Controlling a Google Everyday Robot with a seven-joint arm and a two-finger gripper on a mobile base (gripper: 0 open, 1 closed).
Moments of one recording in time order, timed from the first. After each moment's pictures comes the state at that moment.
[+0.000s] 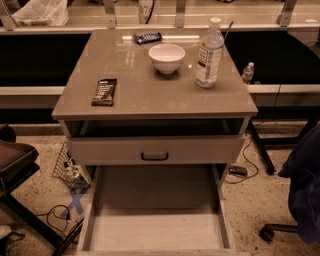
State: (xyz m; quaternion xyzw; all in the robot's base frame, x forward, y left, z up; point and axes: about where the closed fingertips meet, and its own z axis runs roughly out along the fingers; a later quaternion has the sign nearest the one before) arm 0.419 -0.236 1.103 -0.61 0.72 -0.27 0.17
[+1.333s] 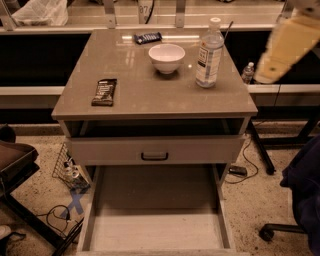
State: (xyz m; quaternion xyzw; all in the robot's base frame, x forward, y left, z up) arm 0.491 -0.194 1.087 -0.55 0.75 -0.22 0.29
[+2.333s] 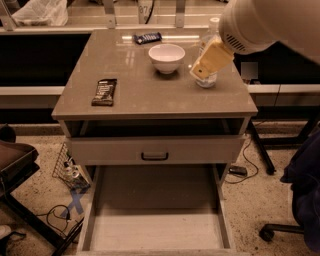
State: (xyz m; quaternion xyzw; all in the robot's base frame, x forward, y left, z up) arm 0.563 -0.134 1.046 -0.40 0.77 -0.20 0.45
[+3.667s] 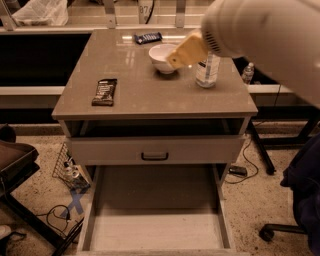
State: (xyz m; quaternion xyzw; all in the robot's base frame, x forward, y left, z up) arm 0.560 -0.094 1.056 -0.31 0.78 -0.12 0.53
